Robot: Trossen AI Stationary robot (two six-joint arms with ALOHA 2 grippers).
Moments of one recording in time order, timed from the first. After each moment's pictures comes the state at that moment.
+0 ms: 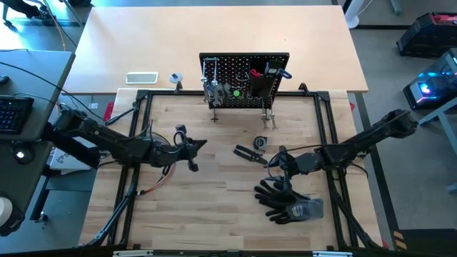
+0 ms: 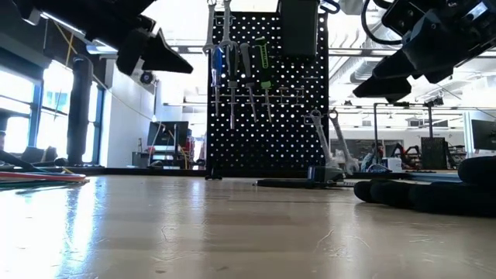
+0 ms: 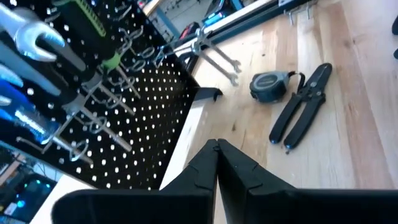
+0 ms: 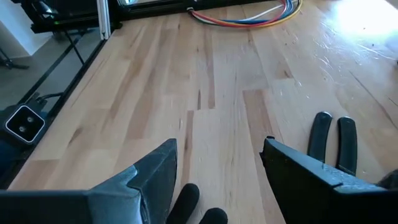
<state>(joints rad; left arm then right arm) -0.27 1.17 0.55 0.21 -0.80 0.34 0.36 1.10 0.39 0.25 0.24 0.27</state>
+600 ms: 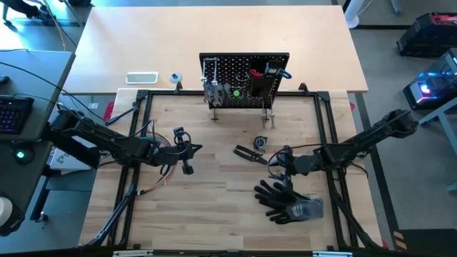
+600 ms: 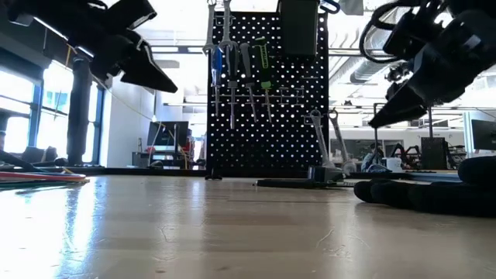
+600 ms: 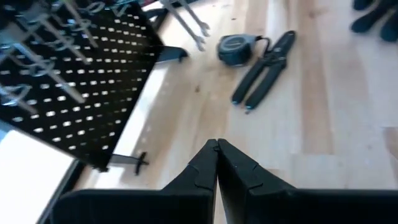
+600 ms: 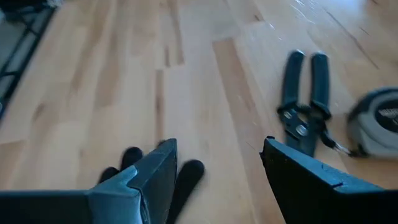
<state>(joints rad) -0.27 1.12 0.55 -0.05 -0.68 0.08 0.36 1.09 0.39 0.06 0.28 0.43</state>
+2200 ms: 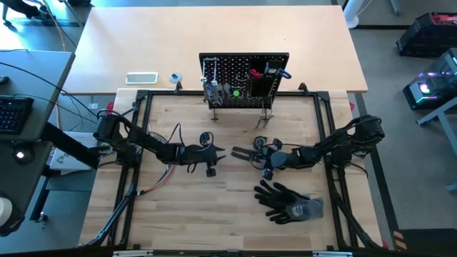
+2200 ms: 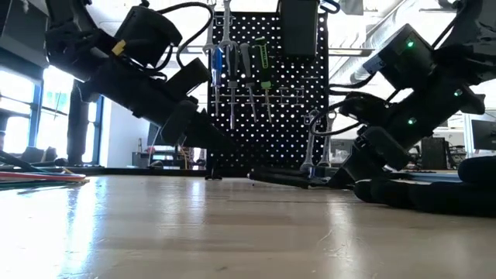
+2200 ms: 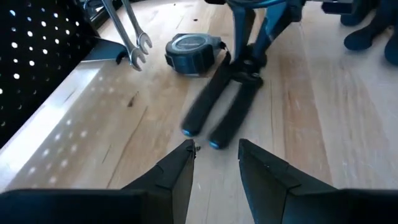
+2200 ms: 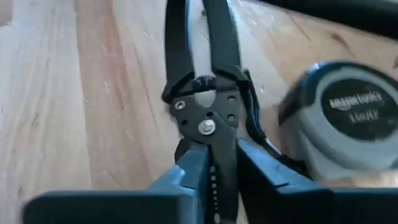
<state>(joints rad) -0.09 1.73 0.55 0.70 -0.37 0.08 0.16 1.67 0.39 0.45 0.38 0.30</state>
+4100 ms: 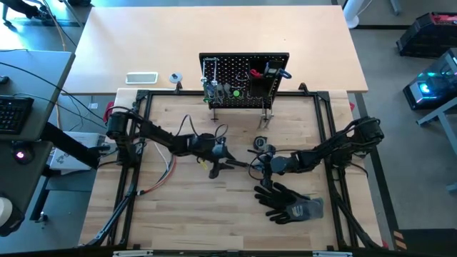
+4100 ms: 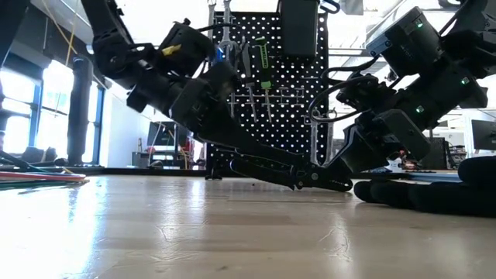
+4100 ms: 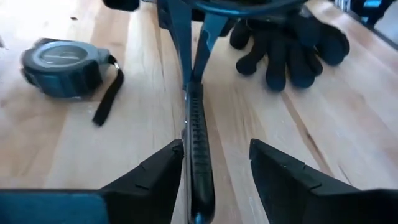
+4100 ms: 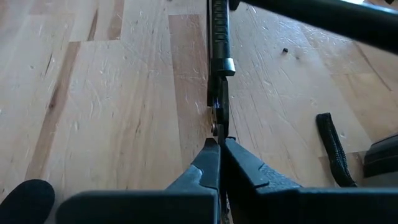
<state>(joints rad) 0.05 1.85 0.73 0.62 0.23 0.04 0.22 1.68 0.43 0.51 0.30 0.18</state>
